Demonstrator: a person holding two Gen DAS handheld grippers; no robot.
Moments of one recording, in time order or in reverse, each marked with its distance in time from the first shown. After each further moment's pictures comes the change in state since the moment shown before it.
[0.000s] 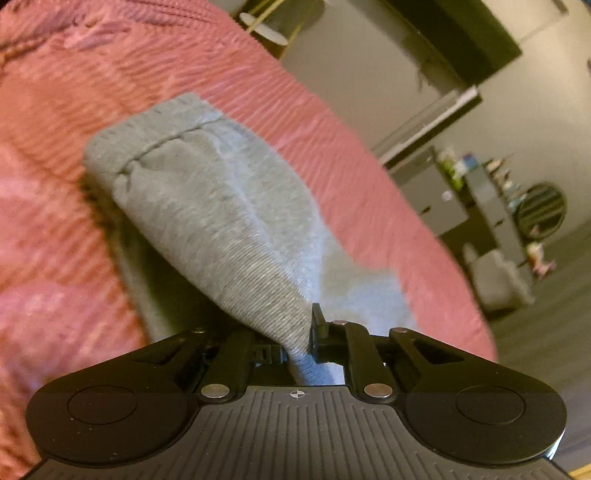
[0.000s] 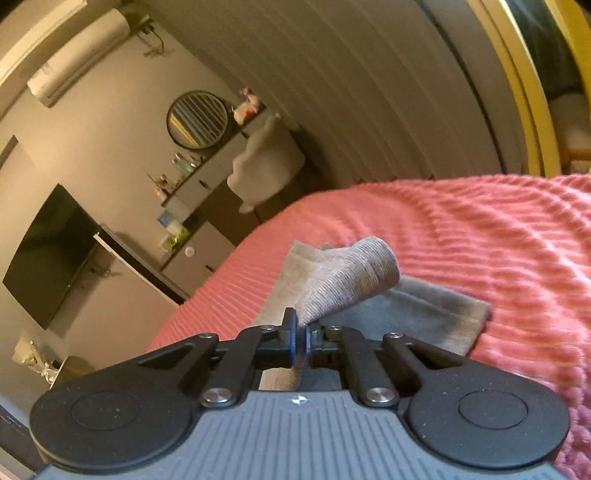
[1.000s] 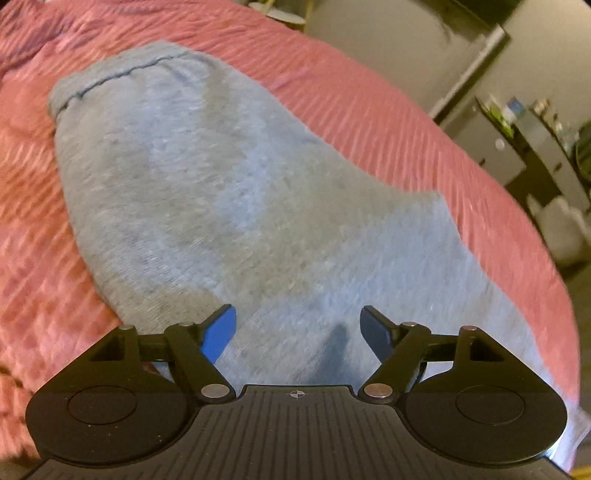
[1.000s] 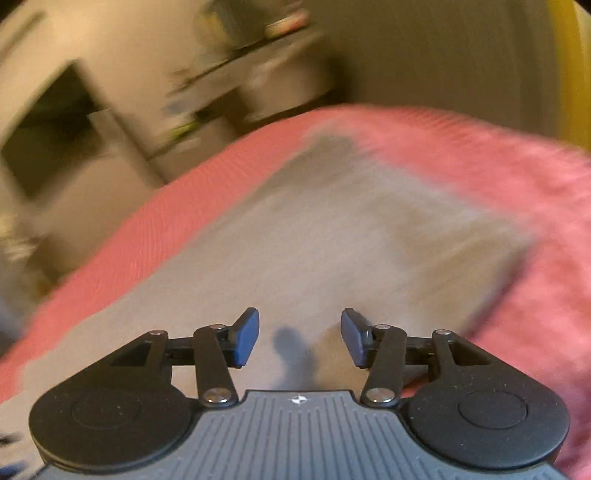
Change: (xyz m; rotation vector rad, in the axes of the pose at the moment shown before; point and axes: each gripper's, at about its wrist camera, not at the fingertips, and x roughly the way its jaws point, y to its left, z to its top) left arm 0.083 -0.059 -0.047 0.090 0.027 0.223; right arm 0.061 0.003 -0.037 -0.274 0.212 -0.160
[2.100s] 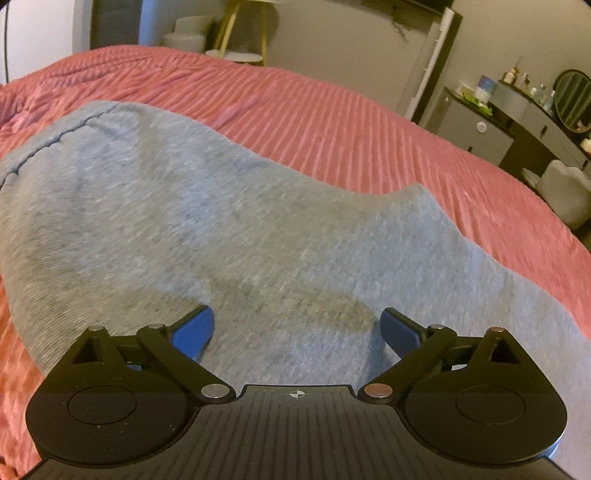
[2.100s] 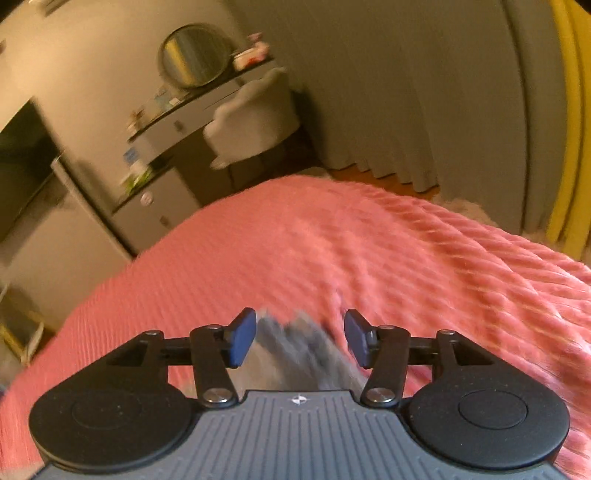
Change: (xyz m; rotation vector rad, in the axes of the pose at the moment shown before) left arm 0.026 -0.035 -0.010 0.254 -0.134 0.046; right arm 0.101 -0.012 0.129 0.019 -0.060 0.034
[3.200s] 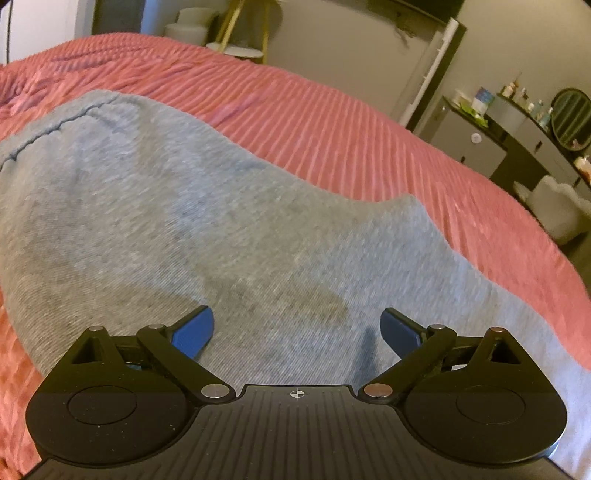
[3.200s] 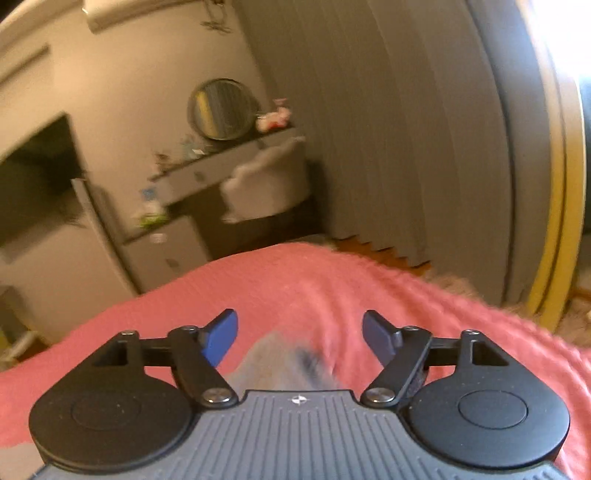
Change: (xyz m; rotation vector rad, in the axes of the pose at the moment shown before) left arm -0.006 0.006 0.005 -0.076 0.010 -0.055; right arm -0.108 0.018 -0.031 -0.087 -0.232 0.021
